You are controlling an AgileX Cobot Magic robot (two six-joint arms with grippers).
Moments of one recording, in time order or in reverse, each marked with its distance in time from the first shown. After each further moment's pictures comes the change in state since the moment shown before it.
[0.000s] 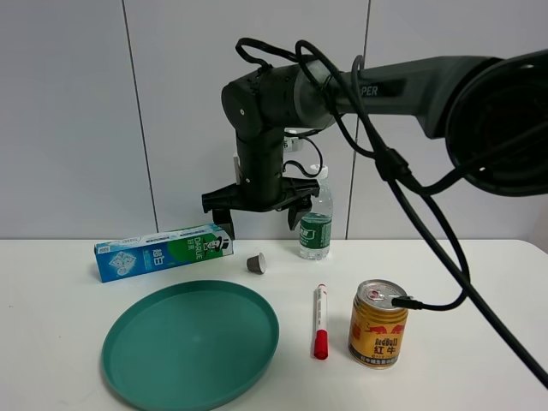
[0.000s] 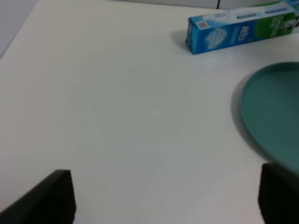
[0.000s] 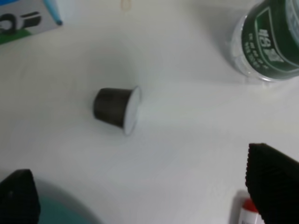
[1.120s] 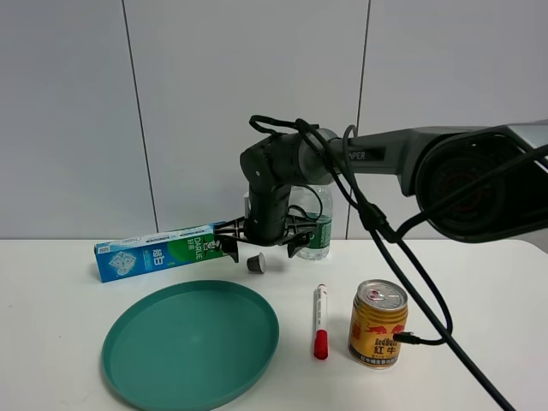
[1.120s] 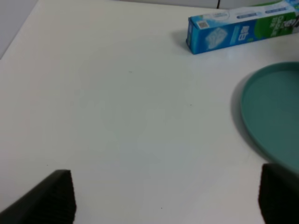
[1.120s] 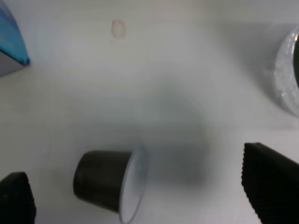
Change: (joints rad) left arm 0.000 0.000 0.000 0.000 0.000 0.000; right arm -0.057 0.140 -0.001 0.017 -0.225 0.049
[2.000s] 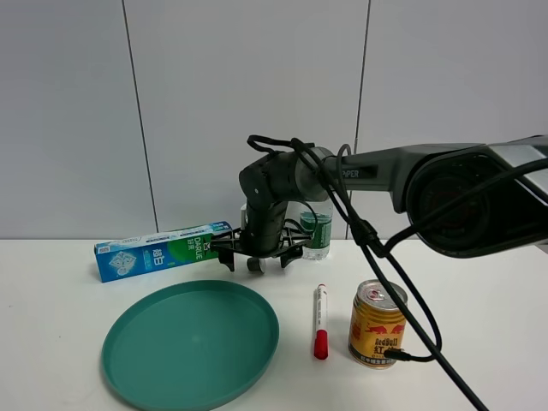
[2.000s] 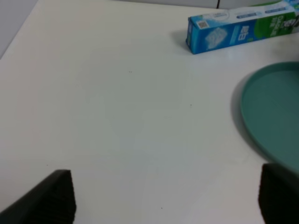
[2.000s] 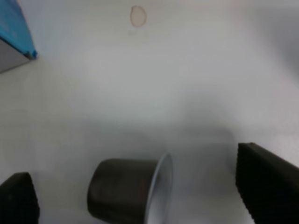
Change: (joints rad) left arm 0.000 0.000 0.000 0.000 0.000 0.000; right arm 0.000 0.040 0.000 0.009 -0.075 0.002
